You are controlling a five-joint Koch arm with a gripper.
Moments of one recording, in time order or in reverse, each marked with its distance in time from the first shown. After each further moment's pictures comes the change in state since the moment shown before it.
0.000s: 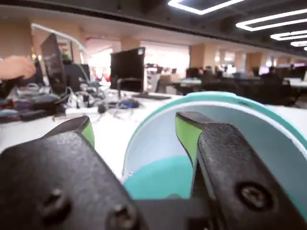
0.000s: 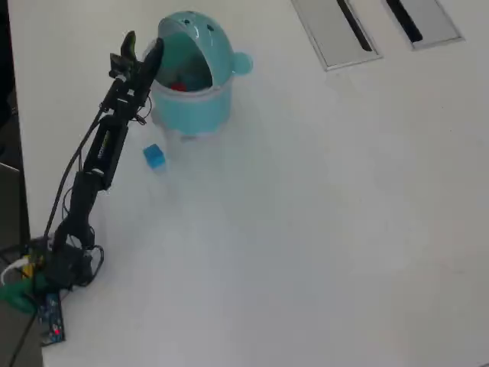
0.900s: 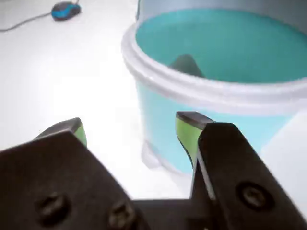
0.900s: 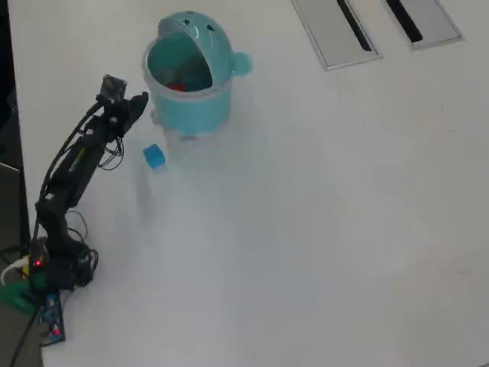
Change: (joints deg) arm -3.3 36.7 66.4 7.4 0.3
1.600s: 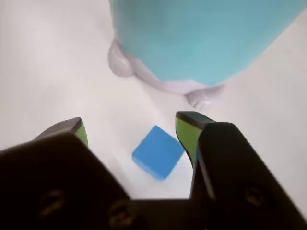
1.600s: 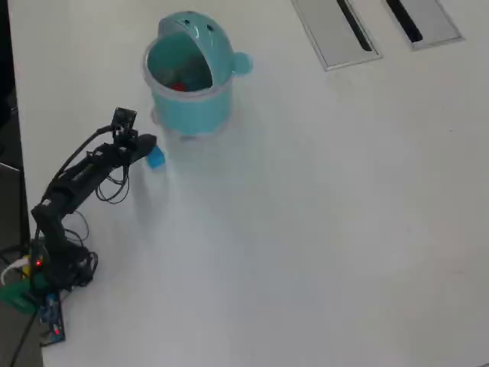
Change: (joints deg) arm 5.2 4.4 24.3 -2.8 -10.1
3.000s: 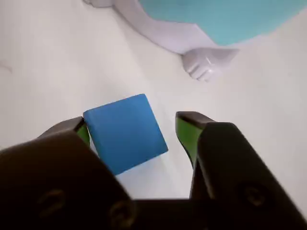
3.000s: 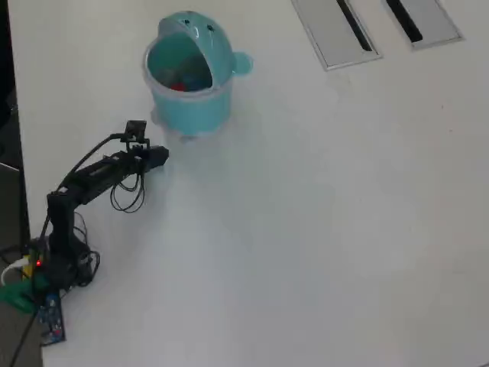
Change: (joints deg) arm 3.8 -12.5 -0.5 -4.0 -14.0
